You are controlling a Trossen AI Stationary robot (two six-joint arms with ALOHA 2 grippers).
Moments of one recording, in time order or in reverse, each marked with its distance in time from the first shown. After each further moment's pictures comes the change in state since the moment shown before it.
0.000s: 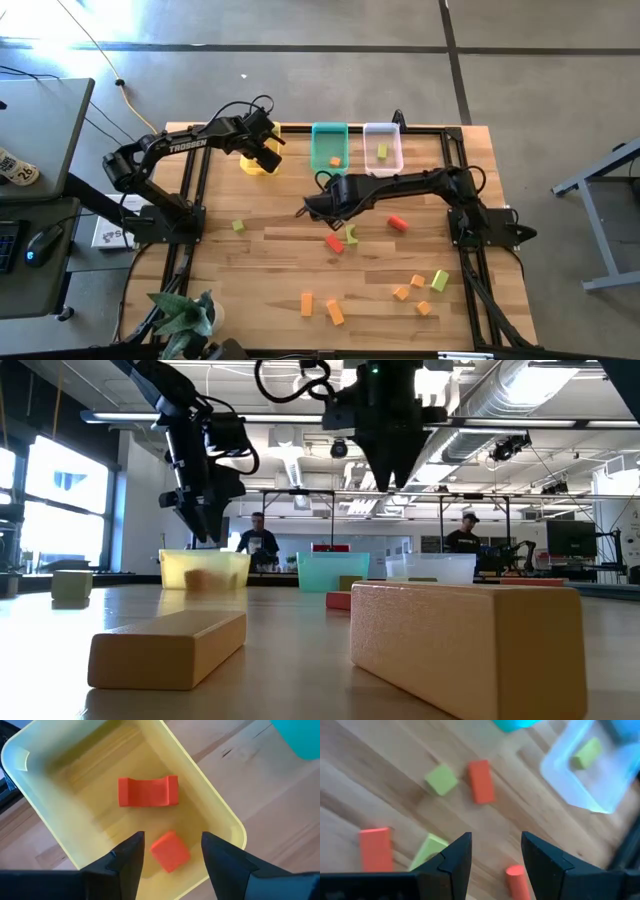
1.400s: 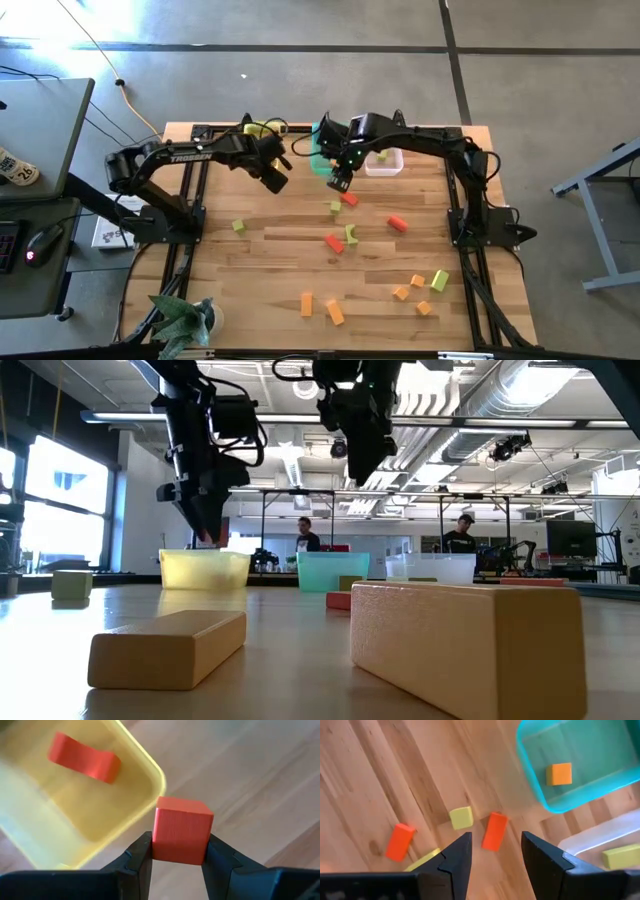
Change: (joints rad) left arm -0.213 -0.022 0.000 -0.097 -0.003 -0.160; right arm -0.342 -0.106 0.000 0.265 -0.416 -0.780
